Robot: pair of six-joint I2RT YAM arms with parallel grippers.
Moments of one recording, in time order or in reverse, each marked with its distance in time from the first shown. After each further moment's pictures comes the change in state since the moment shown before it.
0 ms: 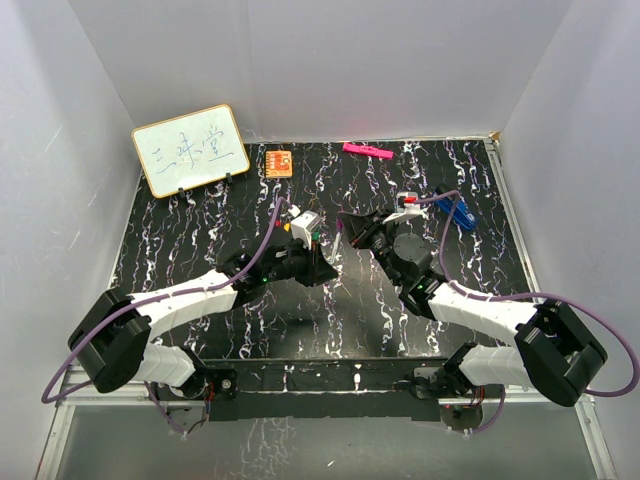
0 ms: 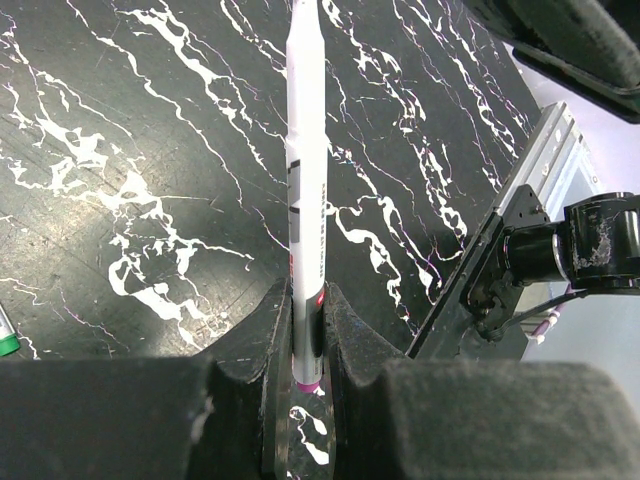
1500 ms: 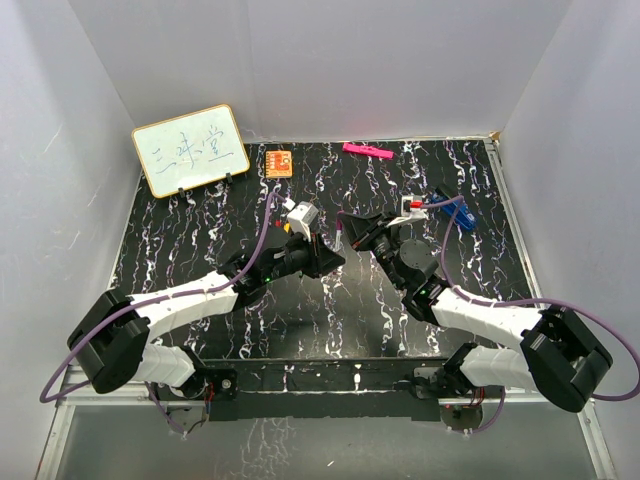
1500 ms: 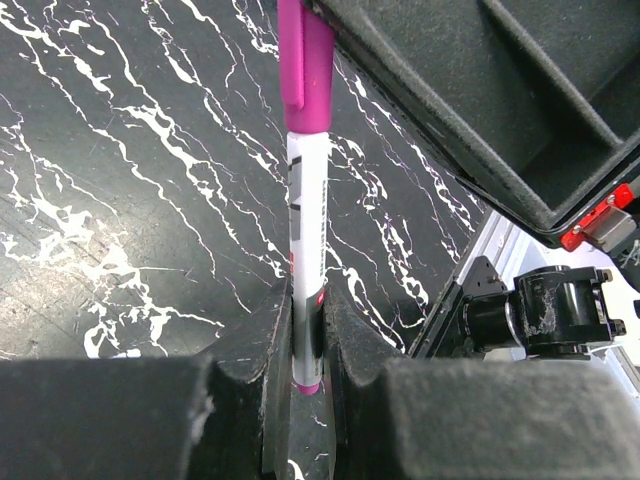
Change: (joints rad) left arm -0.014 -0.007 0.000 0.161 -0.096 -0.090; right arm 0.024 -0.040 -0.040 0.068 -0.017 0.023
